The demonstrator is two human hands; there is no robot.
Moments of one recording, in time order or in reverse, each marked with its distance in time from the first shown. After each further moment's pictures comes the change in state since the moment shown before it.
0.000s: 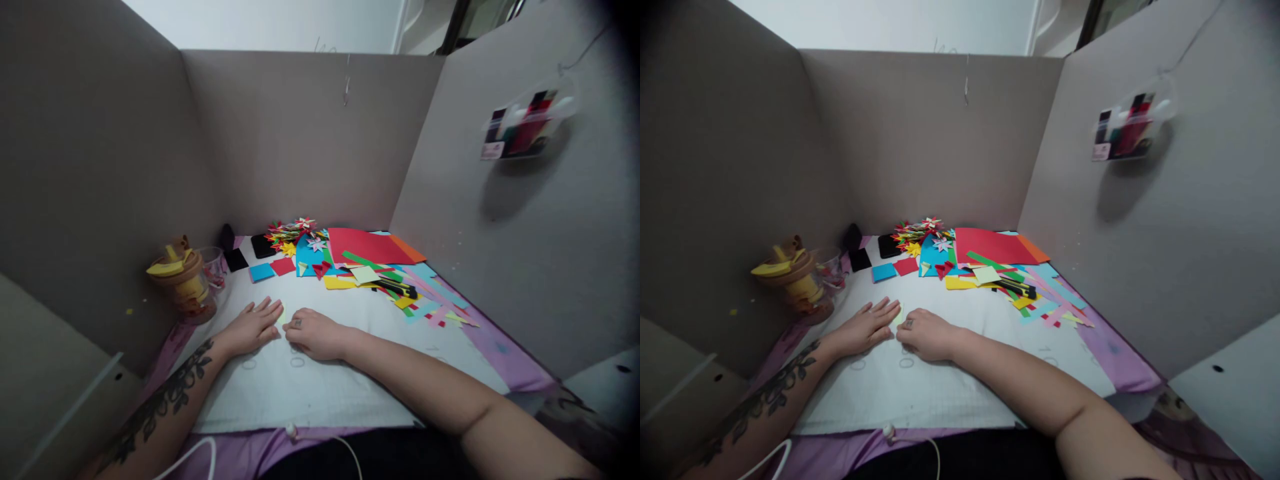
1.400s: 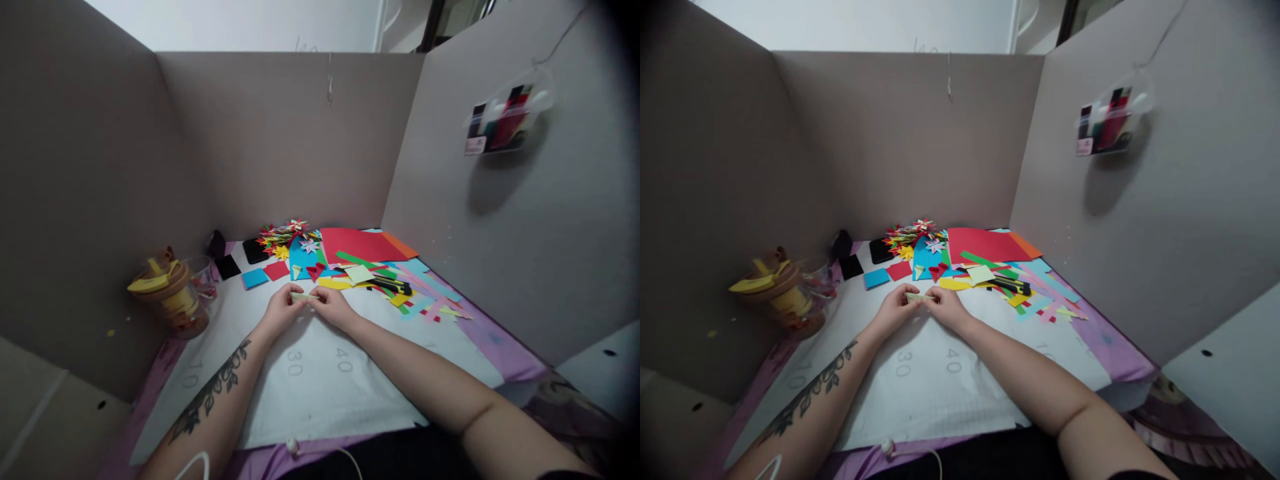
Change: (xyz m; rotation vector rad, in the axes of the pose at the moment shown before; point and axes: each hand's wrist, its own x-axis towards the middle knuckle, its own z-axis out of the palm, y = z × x) left_hand 0.087 0.054 0.000 -0.943 0.552 -0.117; right_hand -0.016 0.050 0.006 0.785 0.587 0.840
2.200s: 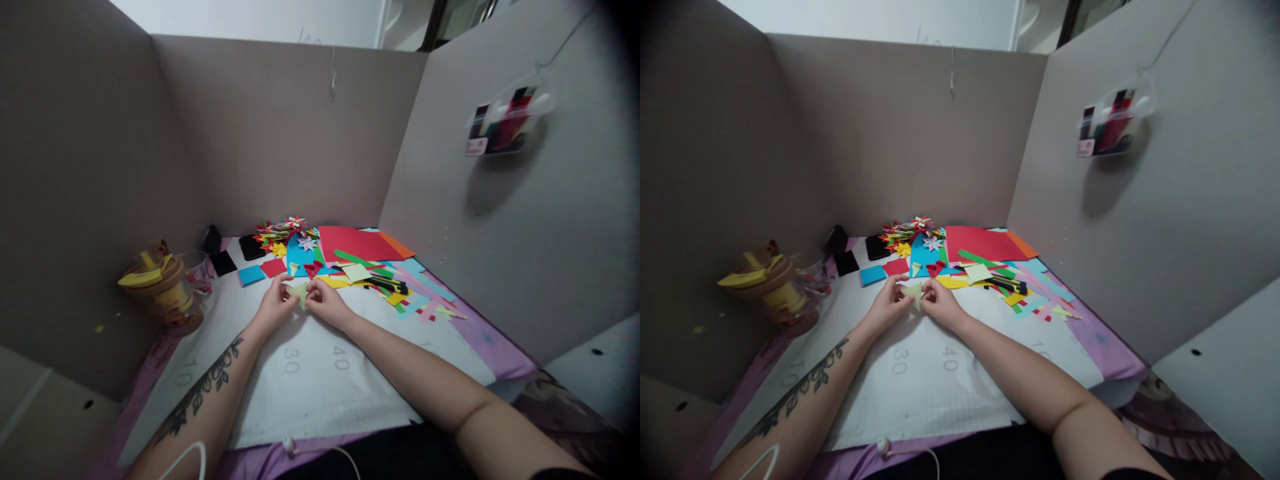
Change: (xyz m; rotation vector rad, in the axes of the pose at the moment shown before) left_hand 0.001 -0.002 -0.004 -0.054 0.031 0.017; right_hand 0.000 0.005 0.007 0.217 -0.066 -0.017
